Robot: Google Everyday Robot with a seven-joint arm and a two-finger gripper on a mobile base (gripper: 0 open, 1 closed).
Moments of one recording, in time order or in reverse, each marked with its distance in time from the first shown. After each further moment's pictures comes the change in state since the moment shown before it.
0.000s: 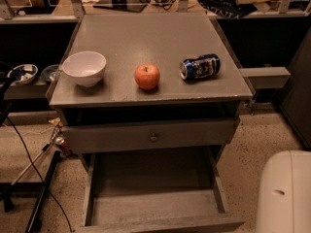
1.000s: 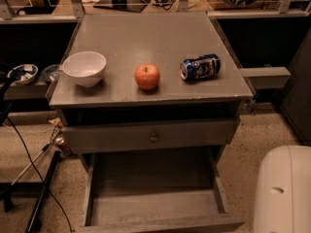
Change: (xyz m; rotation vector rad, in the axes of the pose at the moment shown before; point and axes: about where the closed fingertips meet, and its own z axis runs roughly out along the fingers) arm -0.010 -0.020 -0.006 0.040 -0.004 0.016
